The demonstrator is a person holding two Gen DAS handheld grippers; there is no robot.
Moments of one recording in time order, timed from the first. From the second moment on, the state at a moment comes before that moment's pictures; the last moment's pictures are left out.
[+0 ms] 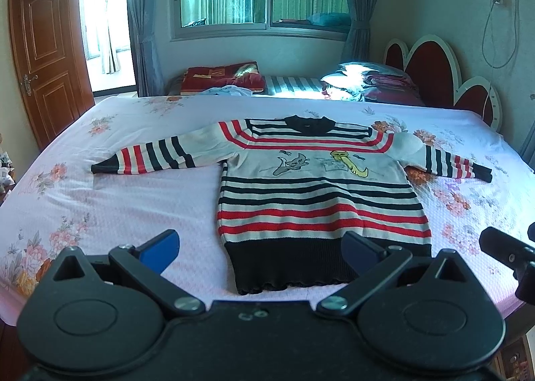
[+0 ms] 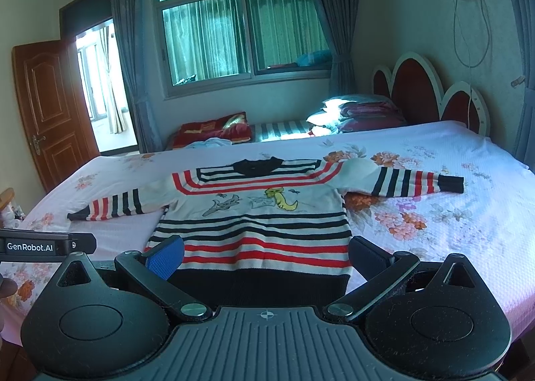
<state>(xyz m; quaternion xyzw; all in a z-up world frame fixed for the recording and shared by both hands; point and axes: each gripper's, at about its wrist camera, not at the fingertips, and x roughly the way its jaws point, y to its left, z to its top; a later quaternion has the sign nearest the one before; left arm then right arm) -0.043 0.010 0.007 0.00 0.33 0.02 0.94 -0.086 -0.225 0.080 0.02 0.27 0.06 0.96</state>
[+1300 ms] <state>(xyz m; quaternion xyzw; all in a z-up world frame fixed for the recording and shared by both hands) -0.008 0.018 -0.004 -0.01 0.34 0.04 0.94 -0.057 -0.237 0.070 0.02 0.29 0.04 0.96</state>
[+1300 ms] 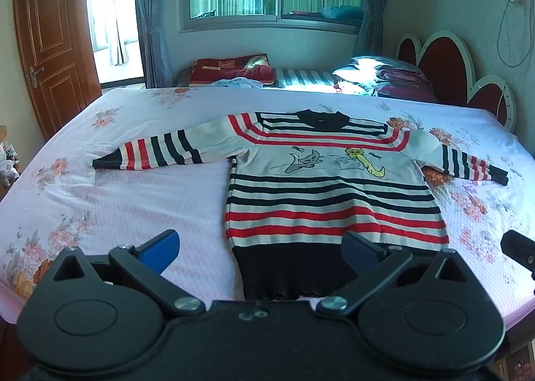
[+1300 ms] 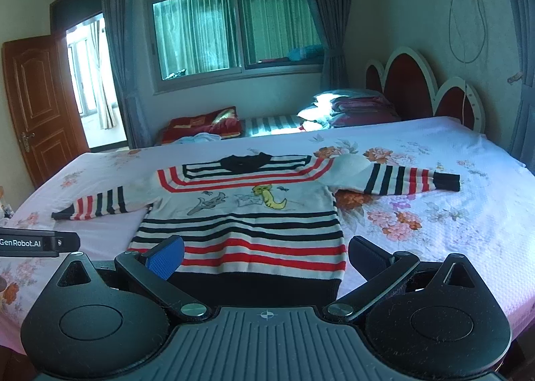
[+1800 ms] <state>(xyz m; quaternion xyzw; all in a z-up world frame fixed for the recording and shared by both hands) 0.054 0.025 -0.026 -0.02 0.36 0.06 0.93 0.001 -0.255 0.056 0.03 0.30 0.02 0.95</state>
